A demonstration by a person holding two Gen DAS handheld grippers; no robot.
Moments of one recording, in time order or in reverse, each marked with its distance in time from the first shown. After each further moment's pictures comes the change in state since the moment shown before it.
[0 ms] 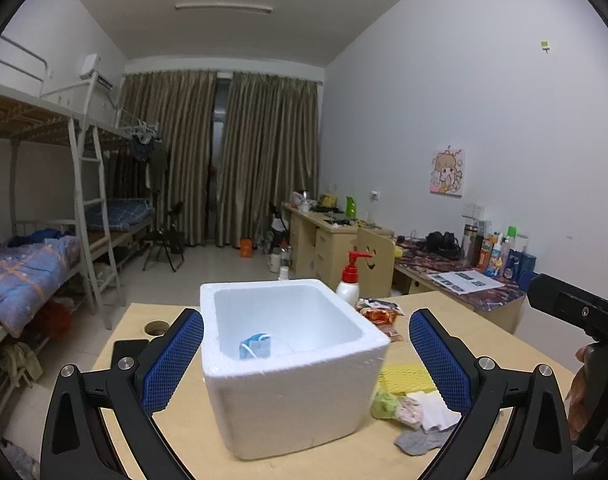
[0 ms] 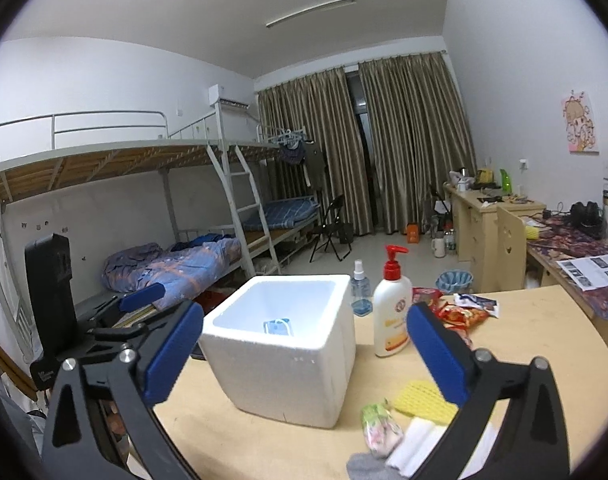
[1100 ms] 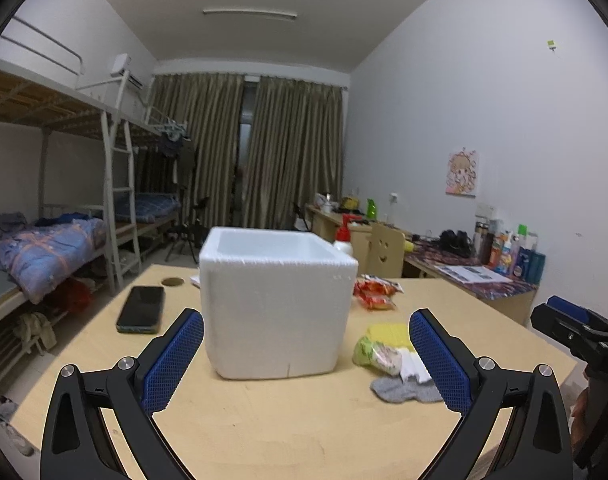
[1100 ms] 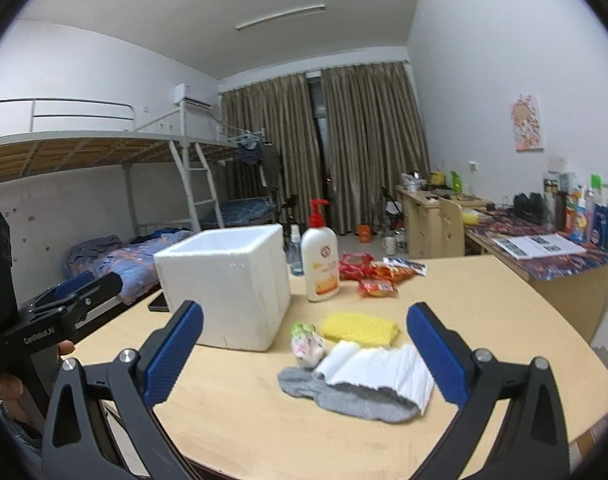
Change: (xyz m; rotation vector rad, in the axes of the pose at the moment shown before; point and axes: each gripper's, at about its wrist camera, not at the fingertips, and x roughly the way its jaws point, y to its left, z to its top) left arm -0.057 -0.039 -0.078 -0.050 -0.007 0.076; right arm -0.069 -0.029 -0.091 -0.017 -0.017 -0.196
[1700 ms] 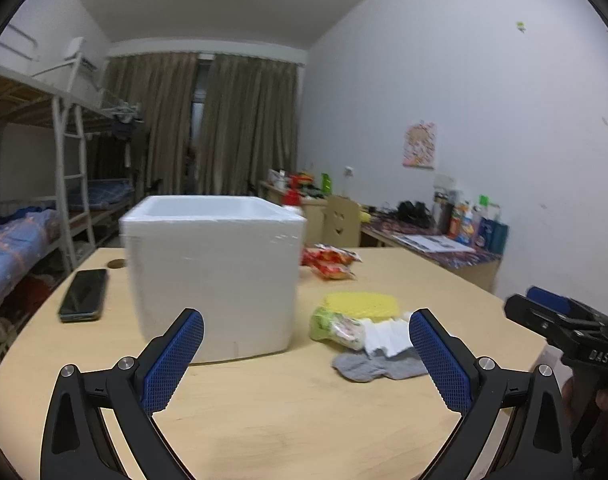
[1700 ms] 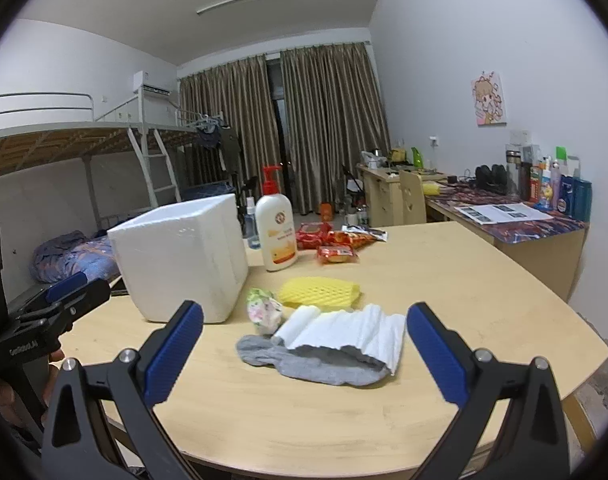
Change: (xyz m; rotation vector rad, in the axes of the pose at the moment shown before) left arm 0.042 -0.026 -0.025 0.063 0.097 -0.182; right arm -0.002 -0.017 -0.020 0.050 0.068 -0.138
